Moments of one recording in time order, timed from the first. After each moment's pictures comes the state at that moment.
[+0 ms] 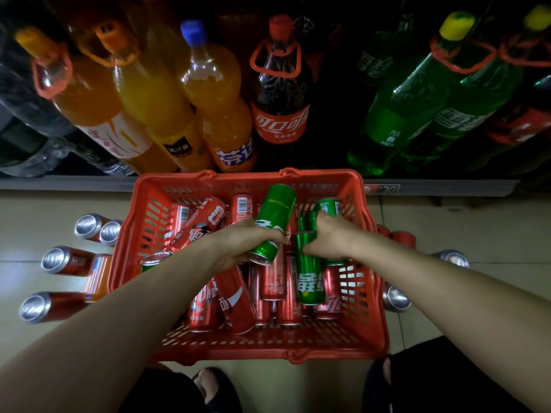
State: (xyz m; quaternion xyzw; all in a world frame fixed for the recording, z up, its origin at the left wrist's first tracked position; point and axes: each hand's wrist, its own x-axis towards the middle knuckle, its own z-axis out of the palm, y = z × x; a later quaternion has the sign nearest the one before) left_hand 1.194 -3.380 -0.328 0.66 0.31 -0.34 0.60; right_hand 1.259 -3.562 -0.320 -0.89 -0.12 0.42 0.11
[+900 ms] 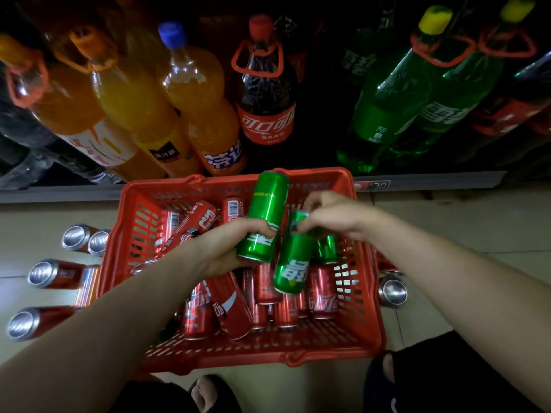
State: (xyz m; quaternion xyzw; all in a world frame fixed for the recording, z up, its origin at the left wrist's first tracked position) left_hand 1.192 -3.381 -0.305 0.54 0.30 -0.34 0.71; right_hand 1.290 -3.572 -0.319 -0.80 -0.03 0.44 0.41
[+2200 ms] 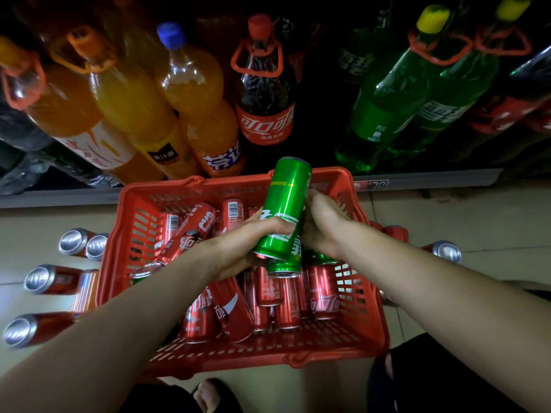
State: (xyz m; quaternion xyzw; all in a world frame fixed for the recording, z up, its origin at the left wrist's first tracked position) left_hand 1.191 -3.393 -0.306 0.59 0.19 -0.33 0.71; right_hand 1.266 -3.535 -0.331 -0.56 0.27 0.38 0.68
